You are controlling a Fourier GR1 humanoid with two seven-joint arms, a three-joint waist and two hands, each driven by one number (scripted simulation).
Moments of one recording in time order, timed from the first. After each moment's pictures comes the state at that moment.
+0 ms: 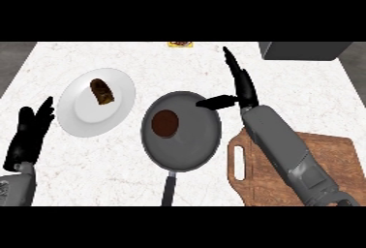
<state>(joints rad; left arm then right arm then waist) -0.16 0.32 0.20 -1.28 -0.15 0.01 0.23 -0.88 -0.14 0.40 -0.49 -0.33 -0.37 -0.43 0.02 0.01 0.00</state>
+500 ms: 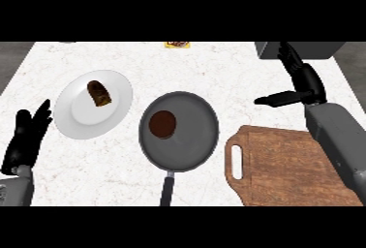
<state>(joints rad) -0.14 0.31 0.21 -1.30 -0.15 0.02 0.23 -0.78 -0.44 0.28 -0.53 -0.37 -0.02 -0.49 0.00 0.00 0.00</state>
